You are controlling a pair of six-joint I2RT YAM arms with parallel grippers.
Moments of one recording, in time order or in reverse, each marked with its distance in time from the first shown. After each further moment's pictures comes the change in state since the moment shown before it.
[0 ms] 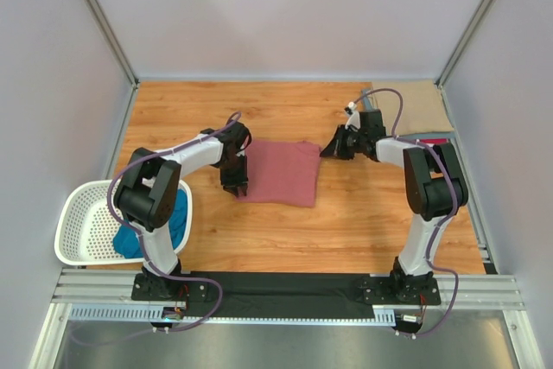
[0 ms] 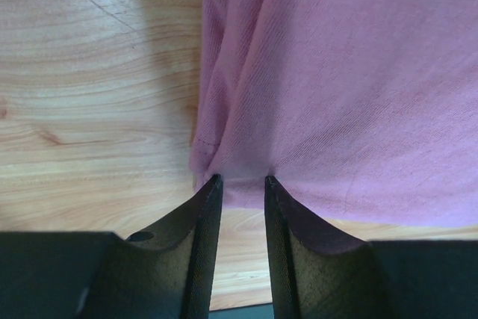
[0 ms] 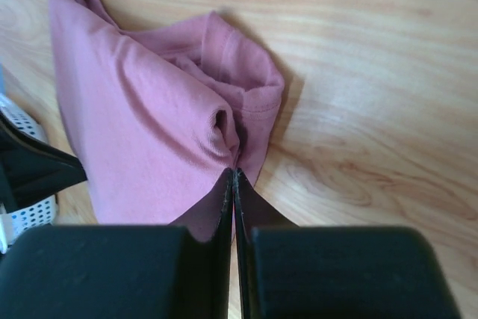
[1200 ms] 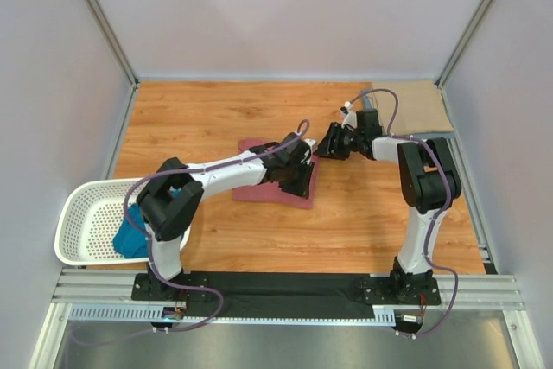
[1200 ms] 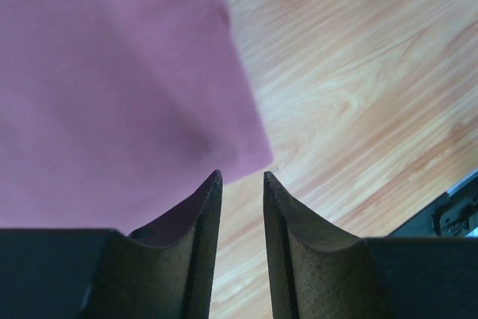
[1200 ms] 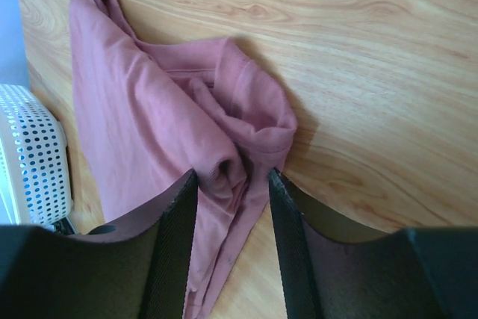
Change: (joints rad) left arm -0.400 0.002 0.115 0.285 0.066 0.034; right arm -0.009 0.063 0.034 0.082 -0.086 0.031
